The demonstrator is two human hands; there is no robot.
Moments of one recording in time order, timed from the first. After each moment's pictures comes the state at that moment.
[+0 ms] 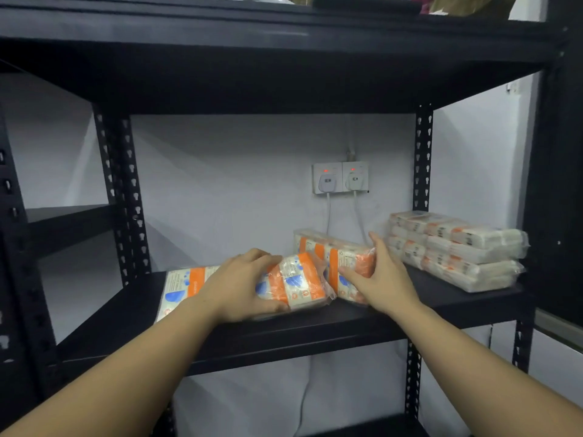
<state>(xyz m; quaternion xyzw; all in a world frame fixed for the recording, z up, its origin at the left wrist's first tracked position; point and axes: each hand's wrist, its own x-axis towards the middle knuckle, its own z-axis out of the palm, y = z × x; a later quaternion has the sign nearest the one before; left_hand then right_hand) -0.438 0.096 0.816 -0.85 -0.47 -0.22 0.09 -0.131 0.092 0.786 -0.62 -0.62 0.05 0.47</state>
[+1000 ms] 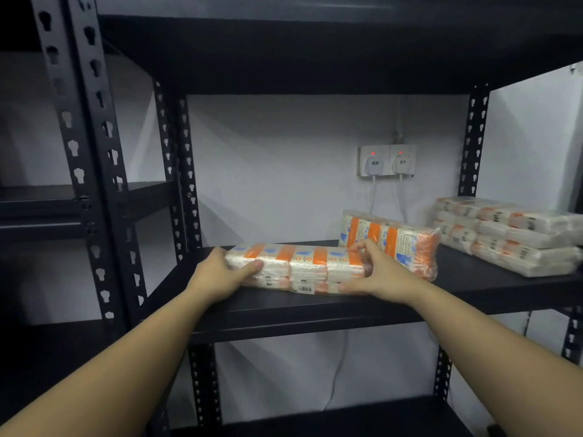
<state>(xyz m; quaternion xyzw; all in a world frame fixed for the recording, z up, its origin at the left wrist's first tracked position) -0.576 0.090 0.783 -0.62 -0.67 -0.38 -0.15 -0.227 0.080 0.782 -0.52 -0.74 0.25 0.34</state>
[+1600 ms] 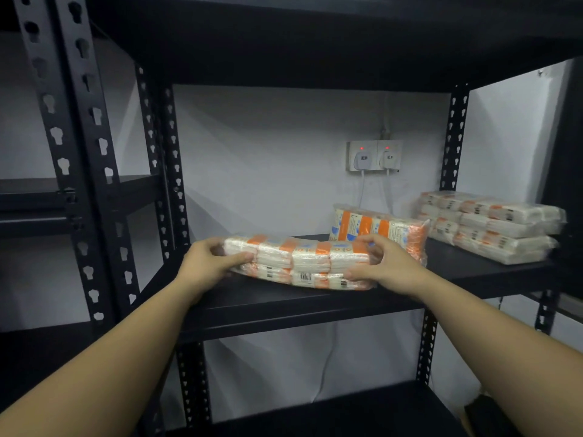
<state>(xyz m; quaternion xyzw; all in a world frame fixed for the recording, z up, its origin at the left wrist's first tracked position) -0.593 0.099 0.781 -0.64 -0.50 -0.51 -0.29 -0.223 0.061 0.785 -0.52 -0.68 0.28 0.43</state>
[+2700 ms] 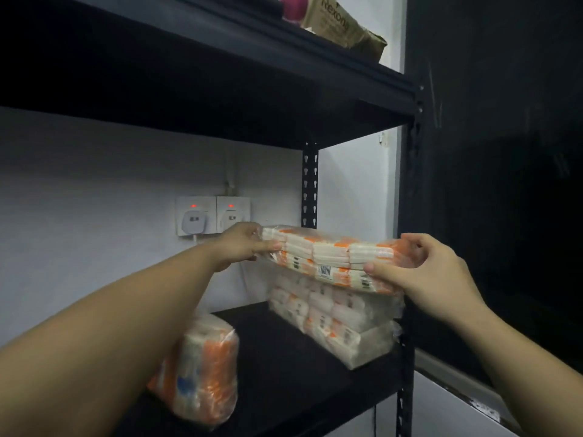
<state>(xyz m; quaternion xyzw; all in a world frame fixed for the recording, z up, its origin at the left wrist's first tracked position) -0.144 0.309 0.928 -0.81 -0.30 -0.36 -0.35 0.091 0.030 0.897 -0.67 -0.49 -0.07 0.55</state>
